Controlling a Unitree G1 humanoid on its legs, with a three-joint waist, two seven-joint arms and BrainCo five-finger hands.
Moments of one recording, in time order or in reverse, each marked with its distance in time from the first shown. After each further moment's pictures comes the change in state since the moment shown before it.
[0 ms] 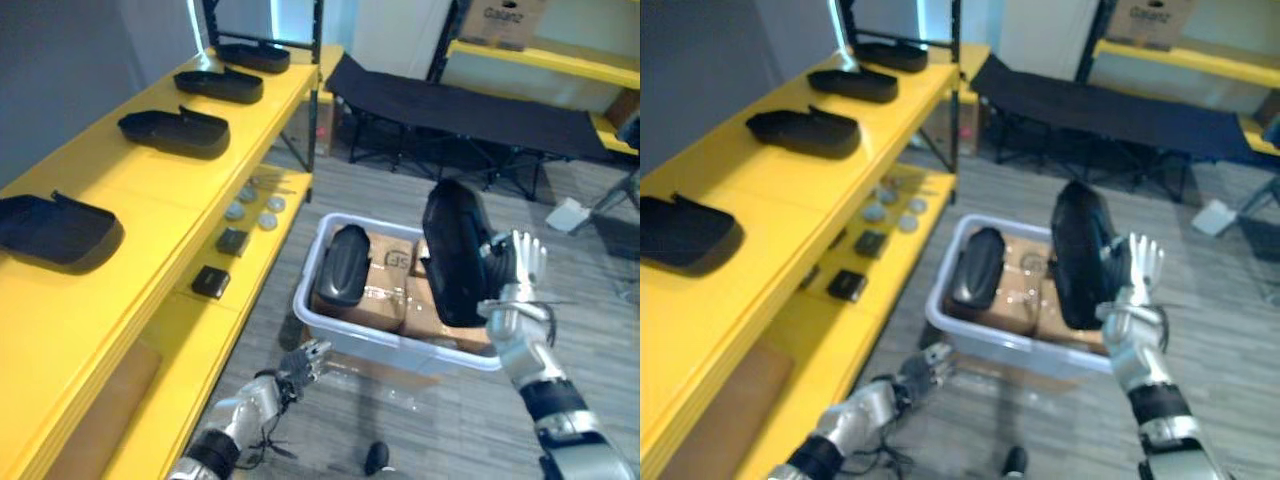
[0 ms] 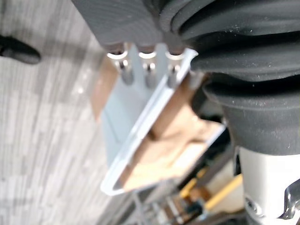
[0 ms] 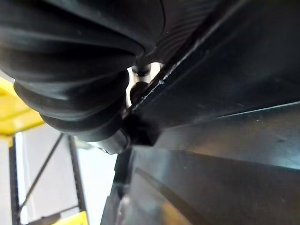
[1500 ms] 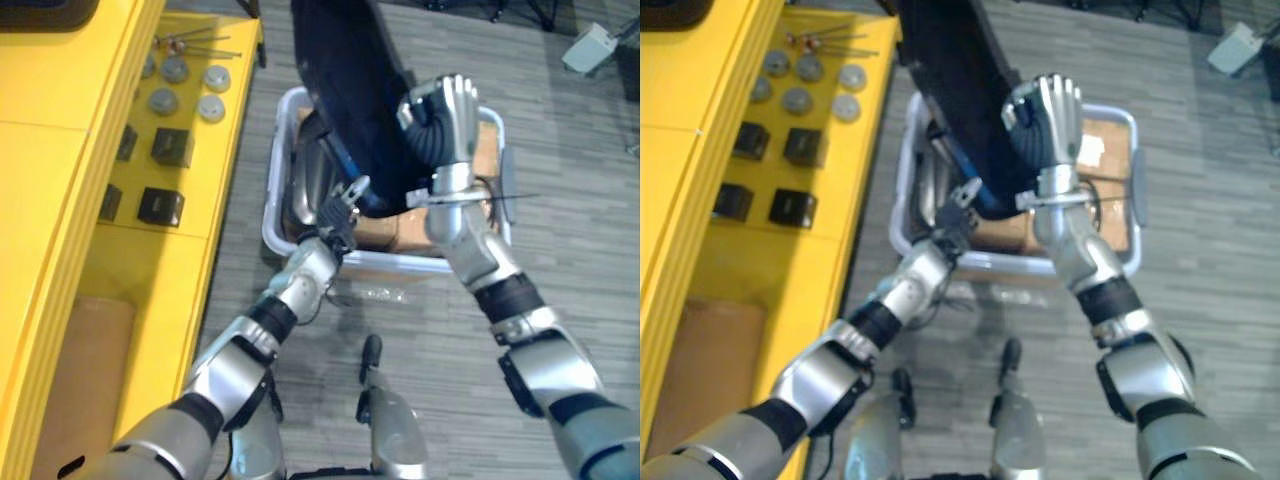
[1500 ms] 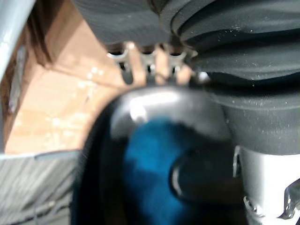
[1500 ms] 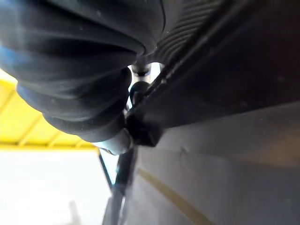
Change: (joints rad) left arm -0.666 -0.160 -0.090 0.247 -0.357 -0.479 0.110; right arm -0.462 0.091 0.274 -0.049 0.029 -0.233 -0.058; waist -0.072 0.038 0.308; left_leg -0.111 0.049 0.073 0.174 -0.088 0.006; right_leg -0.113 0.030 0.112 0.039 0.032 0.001
